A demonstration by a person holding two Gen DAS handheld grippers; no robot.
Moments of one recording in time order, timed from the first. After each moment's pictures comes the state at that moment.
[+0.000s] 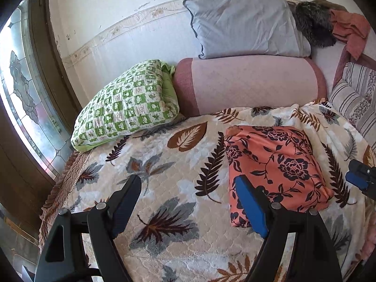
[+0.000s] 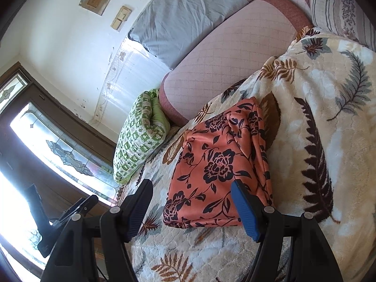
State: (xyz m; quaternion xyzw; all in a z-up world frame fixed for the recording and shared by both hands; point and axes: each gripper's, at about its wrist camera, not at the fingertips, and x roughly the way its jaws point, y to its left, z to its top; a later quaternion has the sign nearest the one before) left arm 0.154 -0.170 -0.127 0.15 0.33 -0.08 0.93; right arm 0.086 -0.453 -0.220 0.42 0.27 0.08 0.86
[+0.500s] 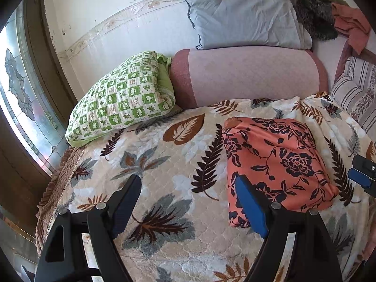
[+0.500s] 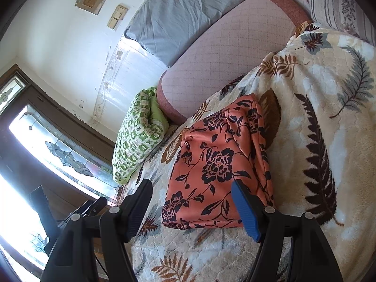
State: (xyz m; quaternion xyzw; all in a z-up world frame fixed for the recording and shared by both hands) left arm 0.168 -0.179 -0.147 0.15 0.35 -0.08 0.92; right arm 0.095 -0.454 -0.226 0.42 0.28 0.08 0.86
